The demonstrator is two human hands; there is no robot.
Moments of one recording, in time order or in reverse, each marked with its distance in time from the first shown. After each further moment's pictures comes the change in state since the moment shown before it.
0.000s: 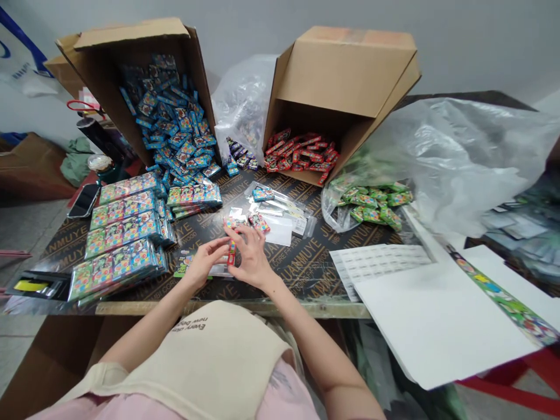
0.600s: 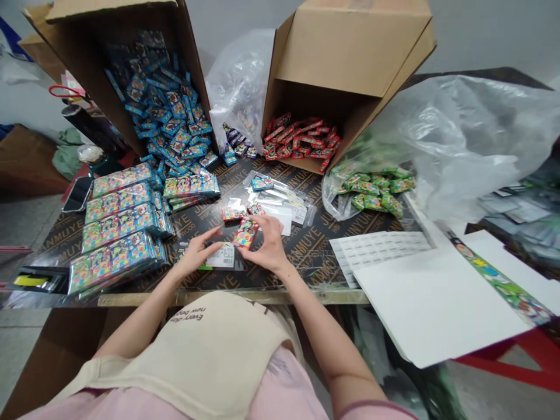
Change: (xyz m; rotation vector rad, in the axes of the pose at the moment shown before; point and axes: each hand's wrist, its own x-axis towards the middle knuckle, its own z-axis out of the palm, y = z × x) left_hand 0.004 -0.010 -0.039 0.616 -0.203 0.146; right_hand -0.009 0.029 -0.013 0.050 0.154 0.077
